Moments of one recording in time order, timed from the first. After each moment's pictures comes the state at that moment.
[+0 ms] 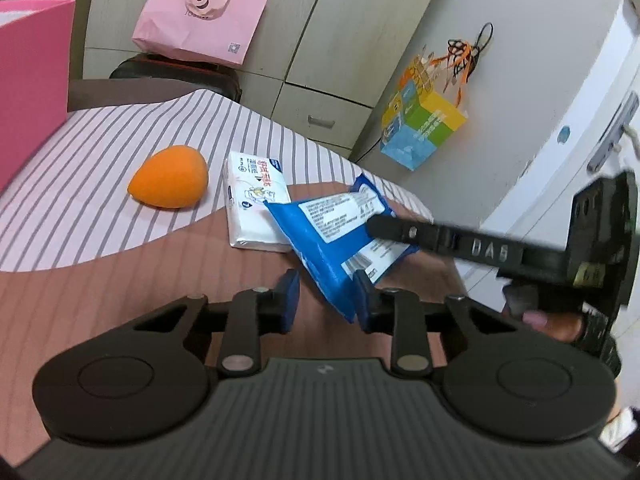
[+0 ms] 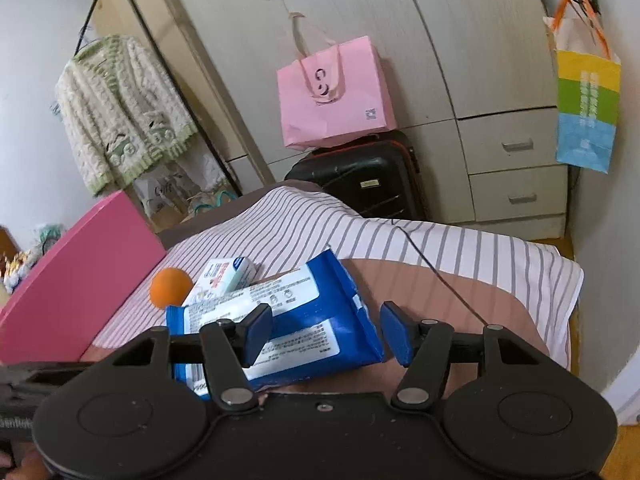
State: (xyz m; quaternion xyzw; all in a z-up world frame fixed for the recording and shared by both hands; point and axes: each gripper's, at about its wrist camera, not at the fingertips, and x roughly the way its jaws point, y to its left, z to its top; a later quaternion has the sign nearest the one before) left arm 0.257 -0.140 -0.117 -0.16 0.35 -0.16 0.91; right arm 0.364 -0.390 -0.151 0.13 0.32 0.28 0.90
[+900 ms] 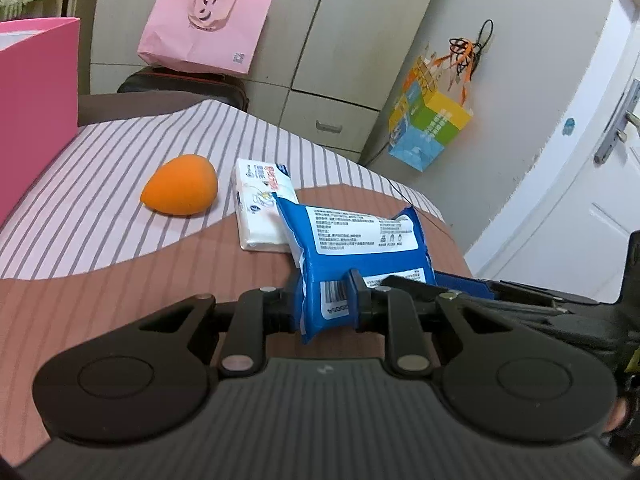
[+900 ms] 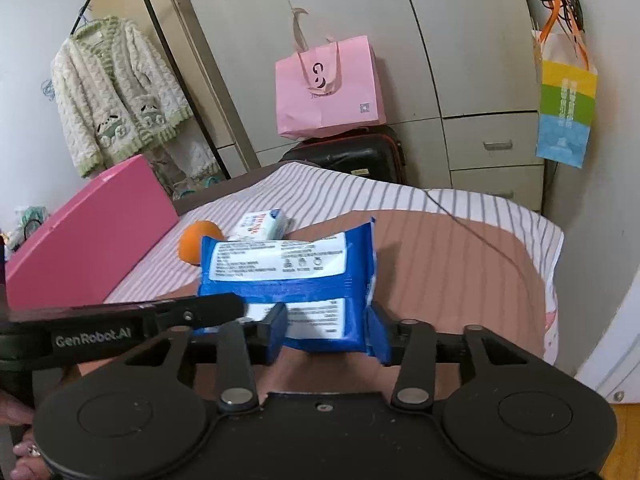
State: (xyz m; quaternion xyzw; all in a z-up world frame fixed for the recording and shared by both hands) left arm 0.248 -0.141 -0.113 -0.12 0.34 -0.15 0.92; right arm 0.303 -0.366 -0.141 0.11 0.33 0.23 0.91
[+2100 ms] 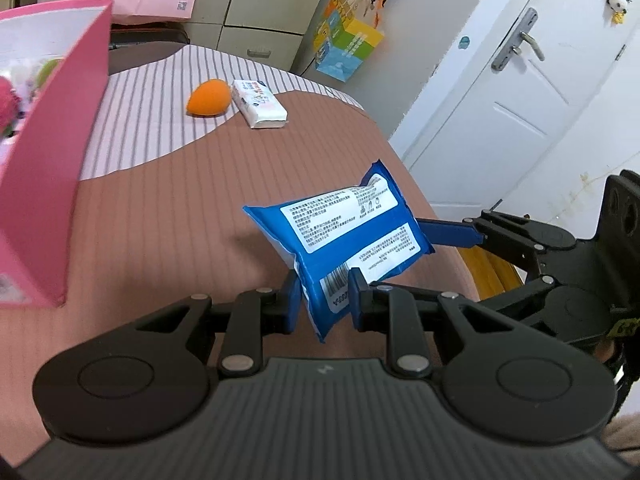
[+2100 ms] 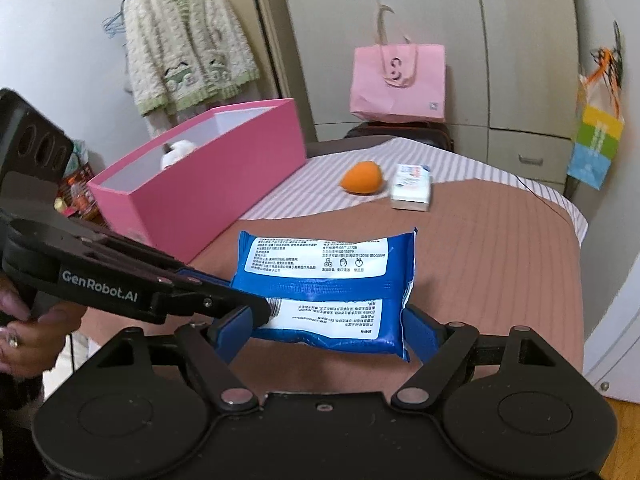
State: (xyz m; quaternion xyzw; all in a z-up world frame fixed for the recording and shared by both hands) left arm 0.123 -0.031 -0.062 -0.08 0.43 -0.30 0.85; right arm 0.131 -0.270 -0.081 0.02 0.33 0.26 0.91
